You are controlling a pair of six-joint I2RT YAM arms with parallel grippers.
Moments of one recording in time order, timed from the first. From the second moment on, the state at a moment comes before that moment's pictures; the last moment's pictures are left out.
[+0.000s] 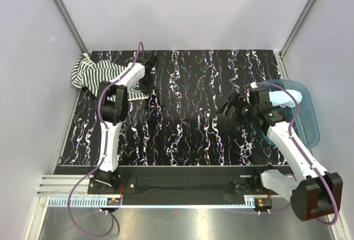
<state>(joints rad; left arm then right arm) -0.28 2.33 1.95 -0.94 -0.10 -0.31 0.22 1.05 0.81 -0.57 -0.30 0.73</state>
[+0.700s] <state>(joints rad) -0.82 2.21 1.95 -0.81 0.31 -0.60 0.22 0.95 0.81 -0.68 -0.17 0.69</state>
